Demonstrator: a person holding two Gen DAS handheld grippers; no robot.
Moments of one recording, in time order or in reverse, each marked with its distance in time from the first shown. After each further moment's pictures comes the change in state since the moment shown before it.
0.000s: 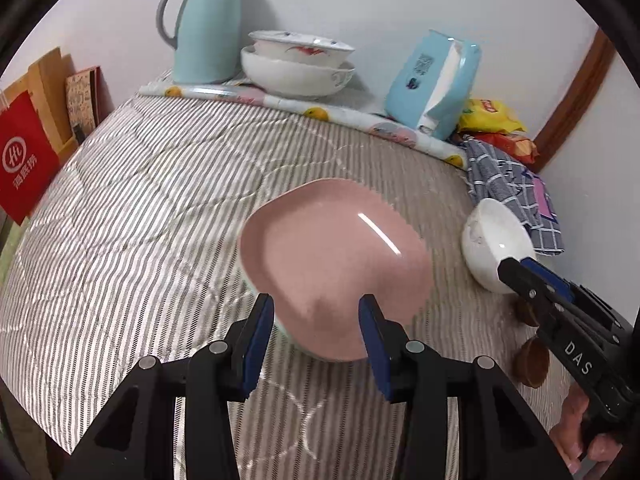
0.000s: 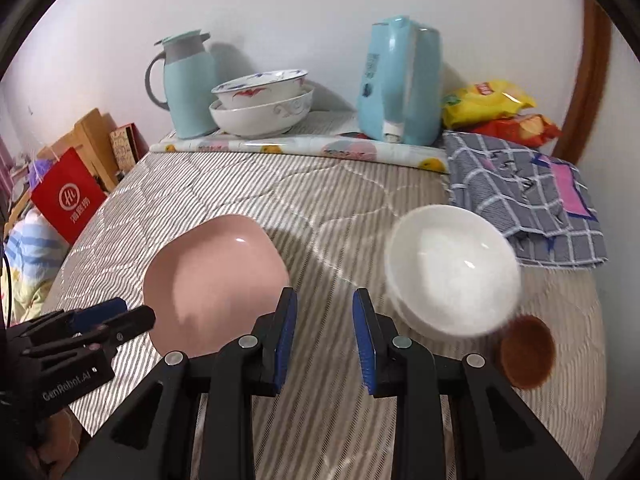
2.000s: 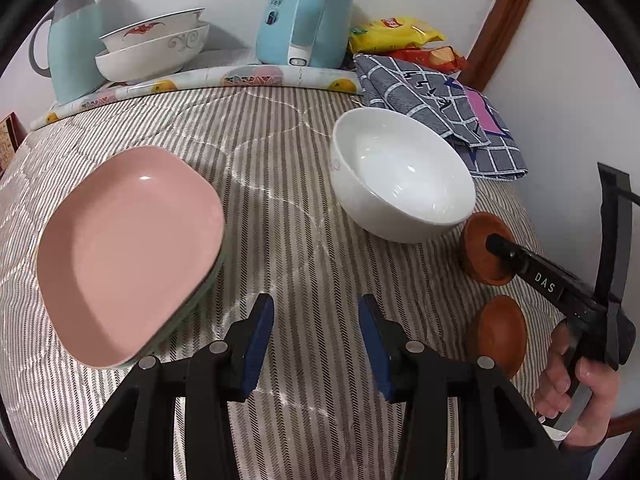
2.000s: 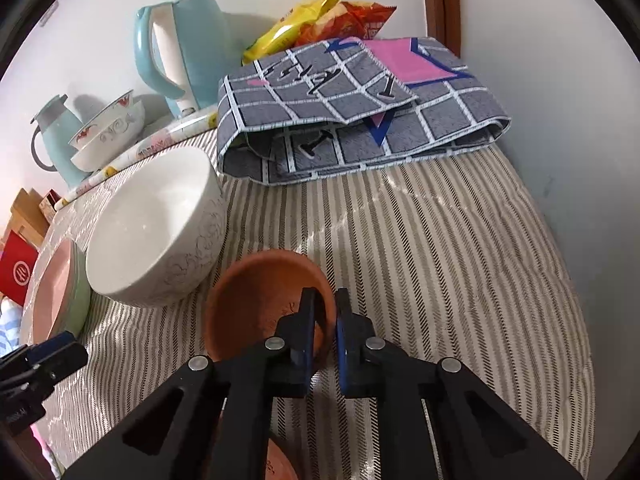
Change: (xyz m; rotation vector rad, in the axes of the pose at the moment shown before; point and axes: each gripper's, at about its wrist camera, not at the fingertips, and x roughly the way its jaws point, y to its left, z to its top) left arm 0.061 -0.136 -0.027 0.214 0.105 -0.093; right arm 0.045 -0.200 -0.066 0.317 0.043 -0.109
